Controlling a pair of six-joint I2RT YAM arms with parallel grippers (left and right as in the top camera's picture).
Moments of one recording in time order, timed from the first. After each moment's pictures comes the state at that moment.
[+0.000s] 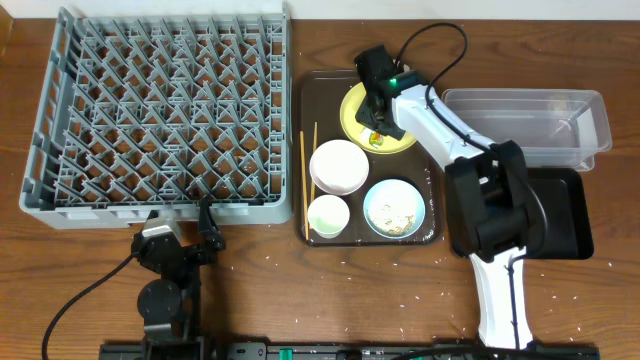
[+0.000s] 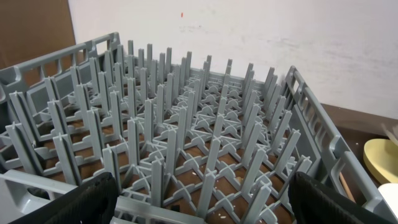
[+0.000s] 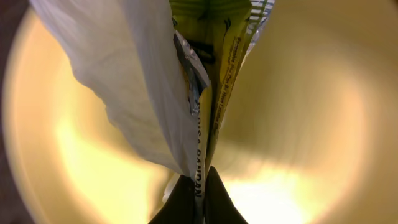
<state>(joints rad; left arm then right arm) 0.07 0.01 0.04 -0.14 -0.09 -0.16 0.41 2.29 1.83 -0.79 0.15 0.88</state>
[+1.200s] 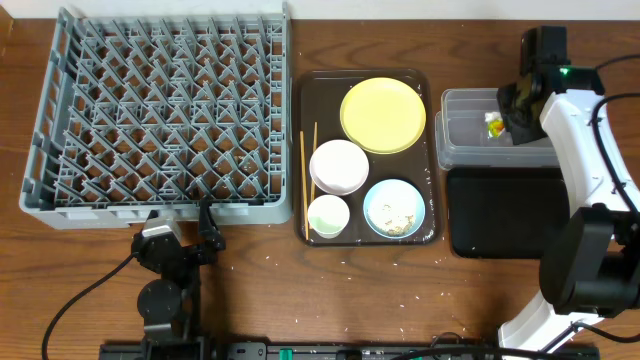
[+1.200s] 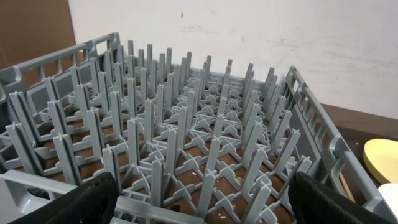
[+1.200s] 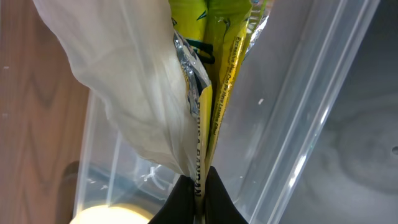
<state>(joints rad) 0.07 0.01 0.04 -0.14 -0.09 -0.16 -0.05 1.87 1.57 -0.93 0.19 1.30</state>
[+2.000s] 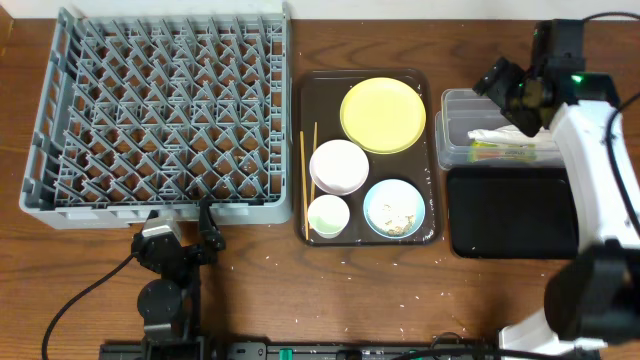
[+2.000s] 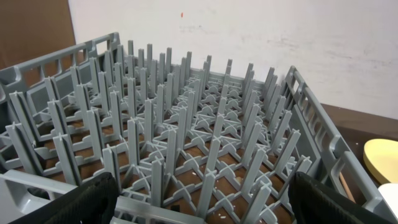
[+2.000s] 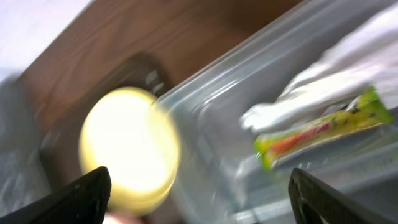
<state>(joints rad) 0.07 0.01 0.04 -0.14 -0.09 -0.16 -0.03 1.71 1.57 -0.88 -0.12 0.59</state>
